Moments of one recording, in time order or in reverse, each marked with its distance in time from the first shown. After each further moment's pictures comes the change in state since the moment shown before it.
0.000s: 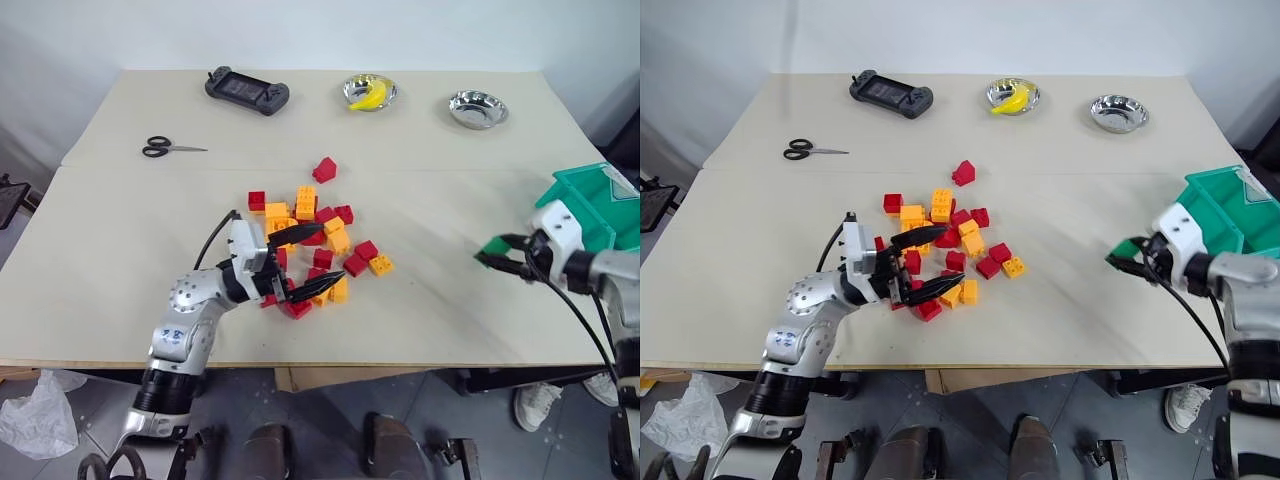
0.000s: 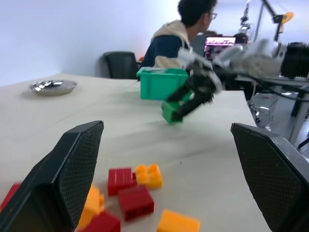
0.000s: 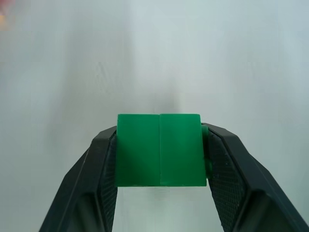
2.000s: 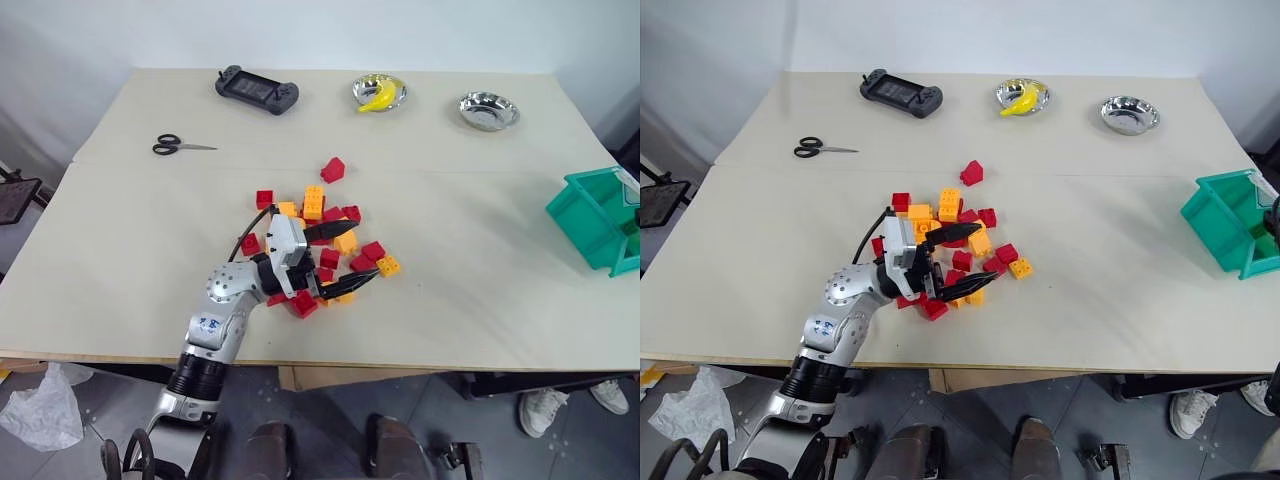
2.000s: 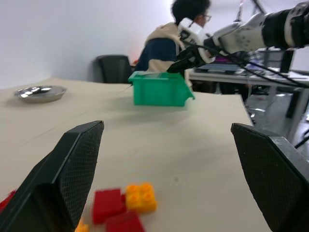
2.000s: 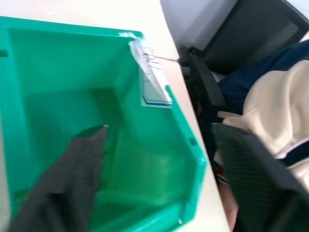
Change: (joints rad) left arm -0.051 -0.085 -0.061 0.036 0.068 -0.004 0.046; right arm -0.470 -0.243 -0.057 0.776 -0.153 -0.186 -0.503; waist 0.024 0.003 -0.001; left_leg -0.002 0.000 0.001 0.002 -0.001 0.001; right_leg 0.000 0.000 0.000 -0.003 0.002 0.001
